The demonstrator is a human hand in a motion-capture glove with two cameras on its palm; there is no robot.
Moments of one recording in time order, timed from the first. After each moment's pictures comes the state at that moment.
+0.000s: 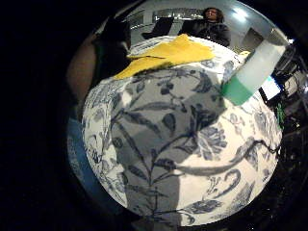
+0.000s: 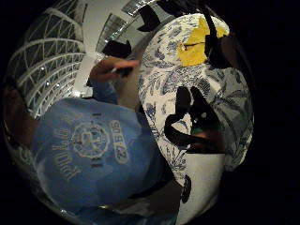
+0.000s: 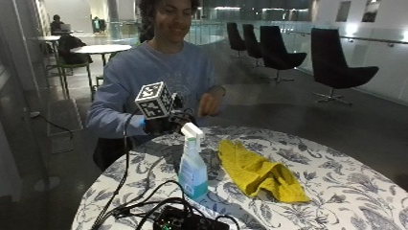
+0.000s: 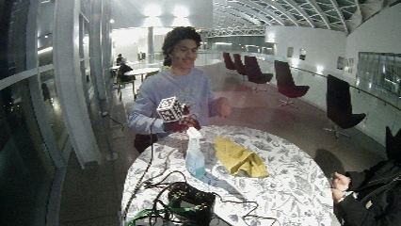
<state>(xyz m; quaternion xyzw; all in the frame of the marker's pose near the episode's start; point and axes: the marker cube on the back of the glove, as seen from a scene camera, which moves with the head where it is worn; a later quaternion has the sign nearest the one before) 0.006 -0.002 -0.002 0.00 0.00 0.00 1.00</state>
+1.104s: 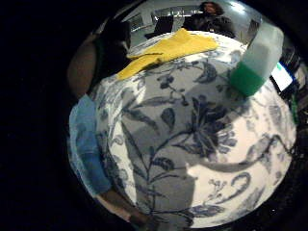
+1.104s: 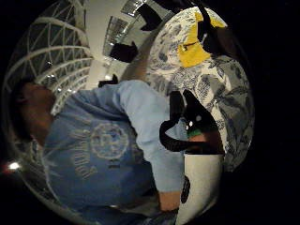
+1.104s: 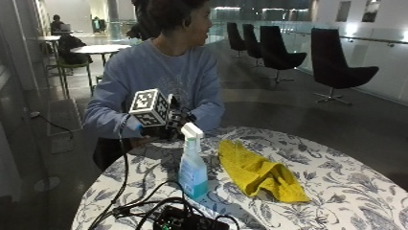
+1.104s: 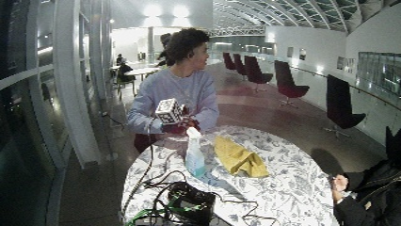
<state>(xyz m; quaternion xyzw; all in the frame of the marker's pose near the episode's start) 0.025 0.000 -0.009 0.01 -0.10 0.04 0.99</state>
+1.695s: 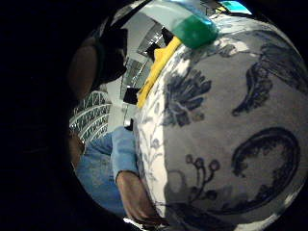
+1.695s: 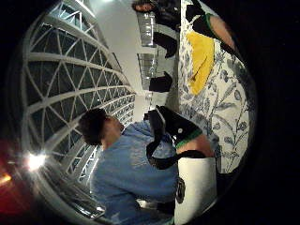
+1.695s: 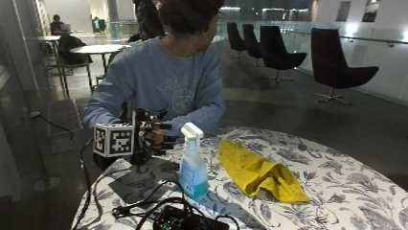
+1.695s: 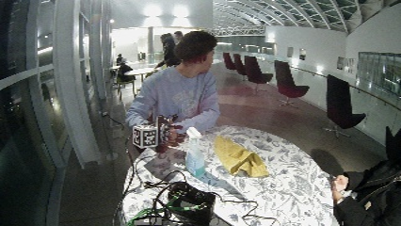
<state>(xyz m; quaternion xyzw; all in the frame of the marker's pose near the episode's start) 0.104 0.038 -0.040 0.15 -0.37 0.19 0.90</state>
